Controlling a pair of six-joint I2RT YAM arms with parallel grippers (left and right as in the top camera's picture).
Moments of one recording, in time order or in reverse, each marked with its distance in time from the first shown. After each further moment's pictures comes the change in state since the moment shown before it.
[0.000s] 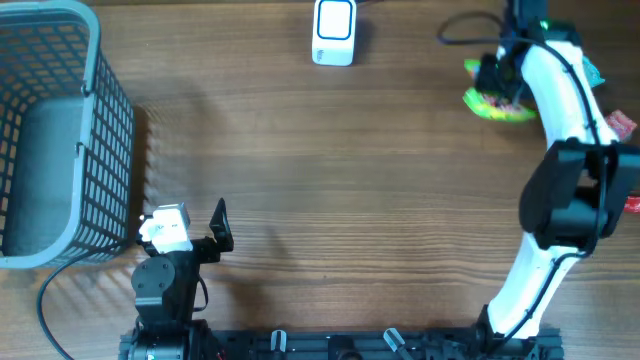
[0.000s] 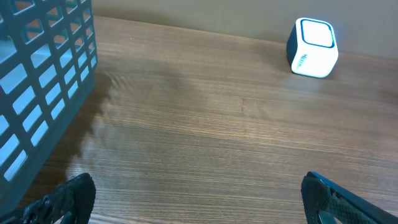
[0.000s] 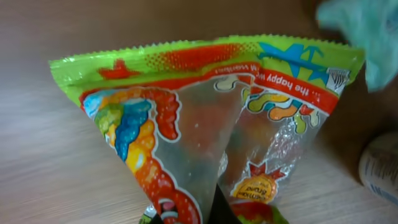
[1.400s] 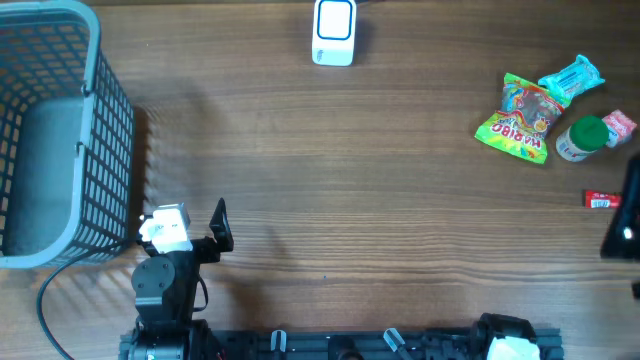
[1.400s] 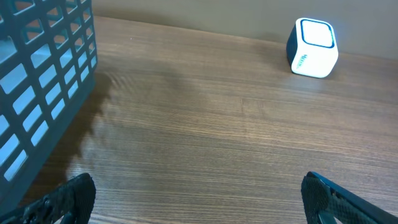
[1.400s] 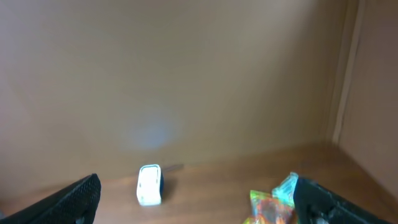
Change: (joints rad) left arm 0.000 0.000 0.000 0.000 0.000 0.000; right arm -0.066 -1.268 0.238 -0.252 -0.256 -0.009
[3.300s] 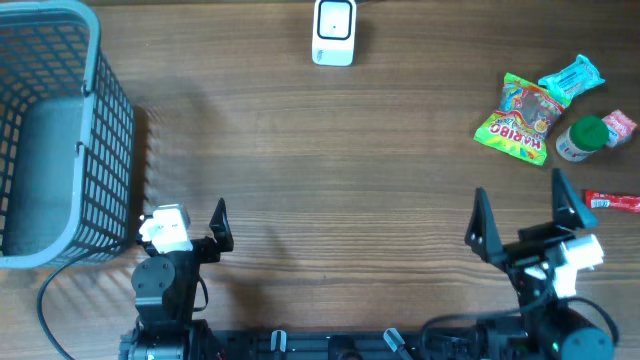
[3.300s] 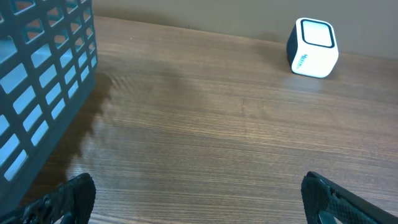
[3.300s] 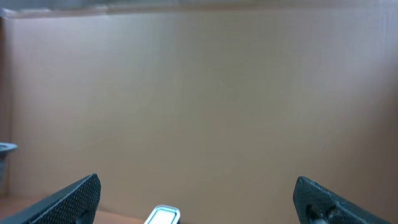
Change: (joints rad) left arm 0.000 0.000 0.000 0.000 0.000 0.000; right arm 0.138 -0.857 -1.780 1.411 -0.140 -0.081
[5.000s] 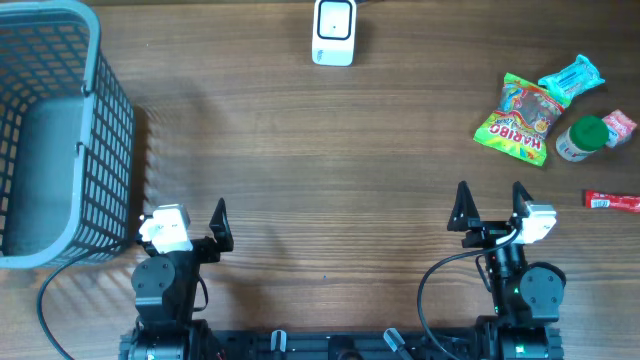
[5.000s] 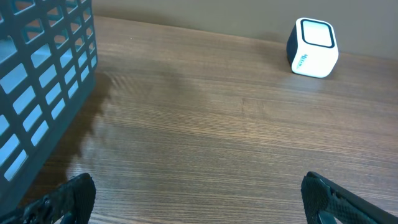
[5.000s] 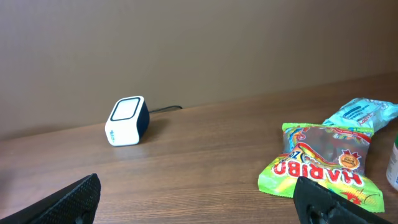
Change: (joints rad) left arm 0.000 0.000 0.000 0.000 0.000 0.000; right arm 0.013 0.000 -0.264 -0.190 0.182 0.126
